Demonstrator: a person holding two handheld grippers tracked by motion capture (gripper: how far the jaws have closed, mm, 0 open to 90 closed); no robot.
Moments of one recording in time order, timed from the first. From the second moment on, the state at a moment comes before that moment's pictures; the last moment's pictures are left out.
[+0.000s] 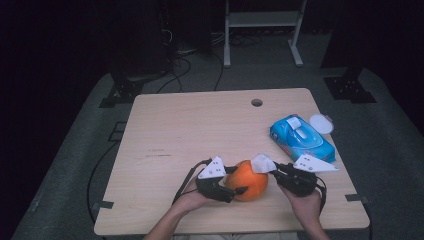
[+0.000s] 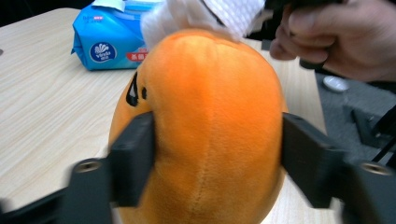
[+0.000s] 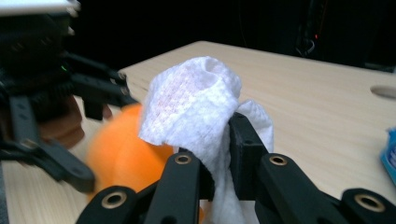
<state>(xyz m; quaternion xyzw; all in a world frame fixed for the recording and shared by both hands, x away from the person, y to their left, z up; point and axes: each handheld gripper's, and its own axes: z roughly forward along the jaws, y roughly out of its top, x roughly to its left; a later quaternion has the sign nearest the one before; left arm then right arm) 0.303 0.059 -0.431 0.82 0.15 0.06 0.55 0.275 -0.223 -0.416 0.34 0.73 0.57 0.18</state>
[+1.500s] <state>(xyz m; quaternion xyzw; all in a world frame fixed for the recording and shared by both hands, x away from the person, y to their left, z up) 0.296 0.052 -0.431 0.82 0.14 0.11 0.54 0.270 -0.212 -0.405 0.31 0.73 0.58 0.17</state>
